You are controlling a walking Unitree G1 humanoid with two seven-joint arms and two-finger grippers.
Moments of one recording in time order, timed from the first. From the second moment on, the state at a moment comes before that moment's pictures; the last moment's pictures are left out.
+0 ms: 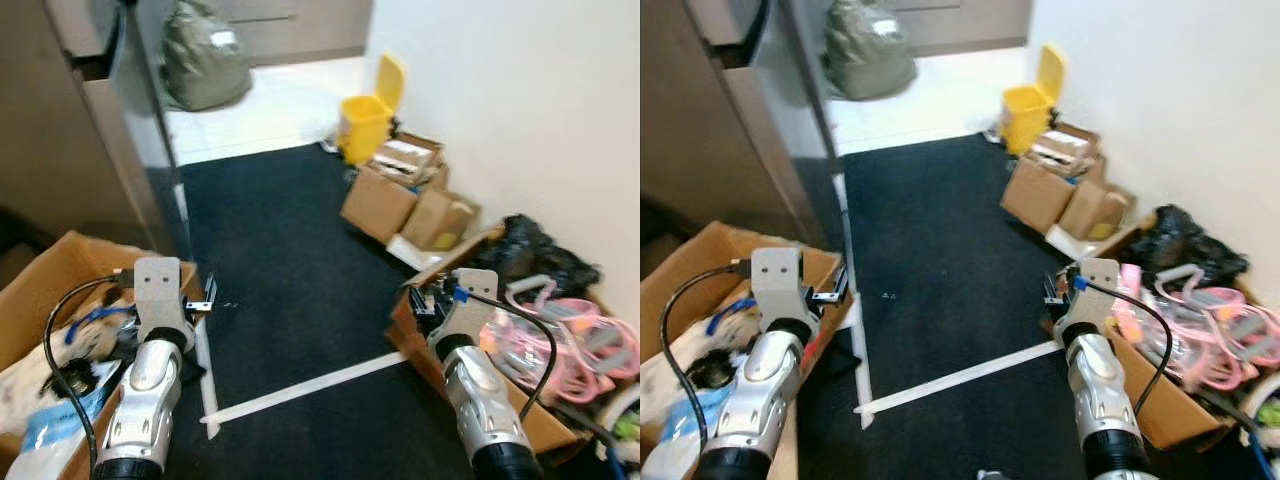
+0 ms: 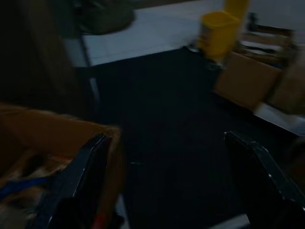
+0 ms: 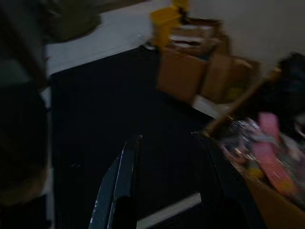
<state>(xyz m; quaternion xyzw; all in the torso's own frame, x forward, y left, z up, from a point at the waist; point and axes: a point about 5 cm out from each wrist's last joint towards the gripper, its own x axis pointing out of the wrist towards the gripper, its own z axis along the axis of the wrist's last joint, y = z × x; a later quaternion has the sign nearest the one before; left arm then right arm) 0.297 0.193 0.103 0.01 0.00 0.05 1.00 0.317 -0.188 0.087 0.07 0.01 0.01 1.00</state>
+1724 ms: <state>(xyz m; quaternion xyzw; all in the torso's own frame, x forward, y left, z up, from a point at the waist) 0.291 0.196 0.099 0.01 0.01 0.06 1.00 0.315 -0.181 0.081 0.08 0.02 0.02 1.00</state>
